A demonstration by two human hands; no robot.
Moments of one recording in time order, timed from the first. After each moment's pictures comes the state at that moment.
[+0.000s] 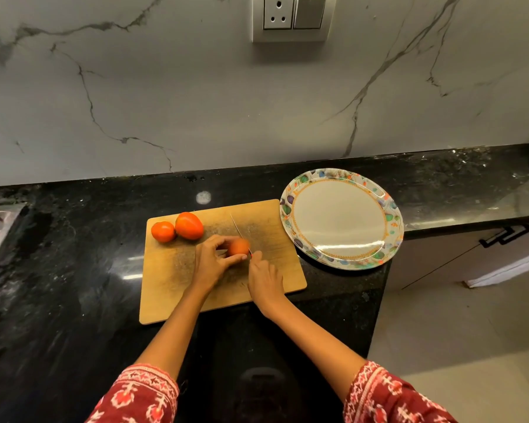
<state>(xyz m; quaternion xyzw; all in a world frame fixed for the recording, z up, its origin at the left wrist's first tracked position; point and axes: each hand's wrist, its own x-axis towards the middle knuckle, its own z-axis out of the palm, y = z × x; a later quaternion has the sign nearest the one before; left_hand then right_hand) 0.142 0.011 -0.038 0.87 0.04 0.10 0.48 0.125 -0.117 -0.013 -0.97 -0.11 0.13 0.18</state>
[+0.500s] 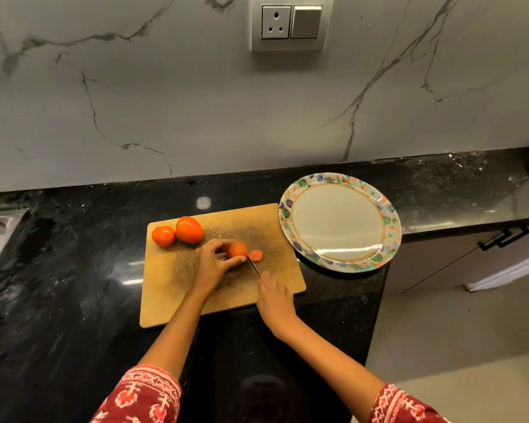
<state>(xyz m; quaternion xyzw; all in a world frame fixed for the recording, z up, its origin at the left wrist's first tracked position) 0.143 0.013 -0.040 0.85 0.06 0.09 0.51 0.105 -0.139 -0.024 -0.97 -0.11 0.15 0.13</state>
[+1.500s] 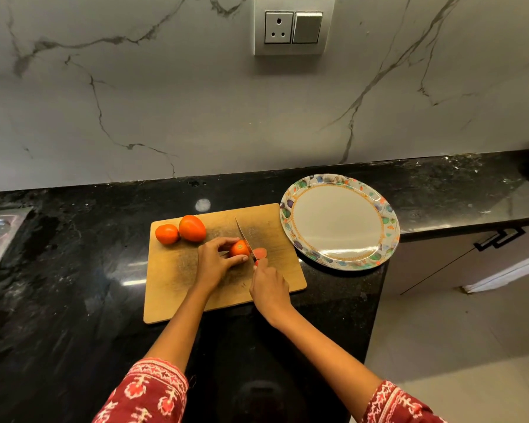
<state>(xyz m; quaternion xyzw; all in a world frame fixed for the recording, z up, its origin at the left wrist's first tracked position) 0.139 0.011 -0.032 0.87 0.07 0.08 0.48 0.107 -0.125 -0.003 -0.97 -0.09 0.10 0.21</state>
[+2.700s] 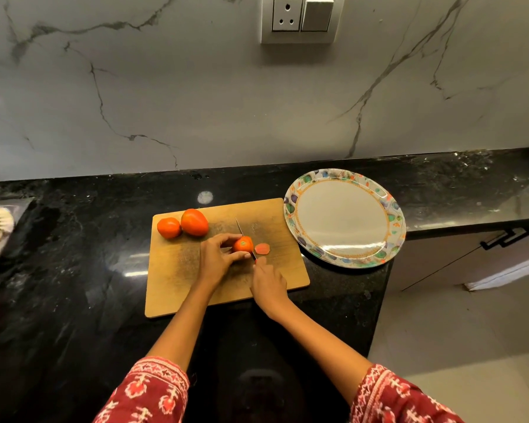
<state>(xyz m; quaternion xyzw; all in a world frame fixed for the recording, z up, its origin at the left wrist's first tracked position) 0.138 0.009 -0.030 0.86 0.07 0.08 0.50 0.115 -0.119 -0.017 -0.96 -0.09 0.18 0.19</state>
